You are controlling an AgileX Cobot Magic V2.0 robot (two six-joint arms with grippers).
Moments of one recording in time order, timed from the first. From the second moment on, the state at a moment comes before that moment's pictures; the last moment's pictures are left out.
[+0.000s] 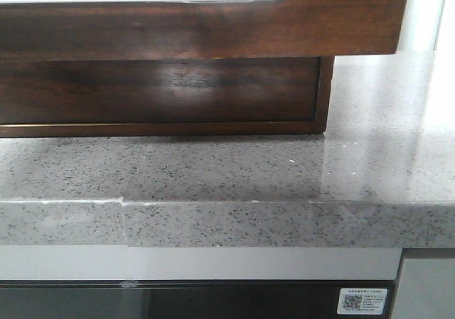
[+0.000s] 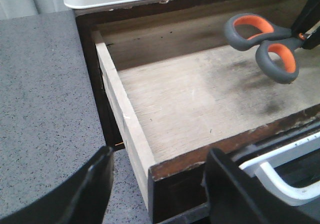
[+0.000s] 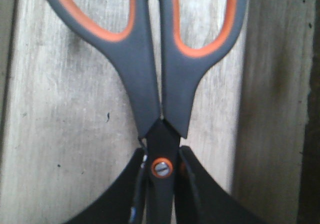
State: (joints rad) left arm -0.13 0.48 -0.76 -0.38 0.79 0.39; right arm 0.58 1.69 -1.84 0.18 1.27 -1.08
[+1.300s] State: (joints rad) left arm -0.13 0.48 -0.76 -0.38 0.79 0.39; right arm -0.04 0.90 -1.07 0.25 0.88 -0.36
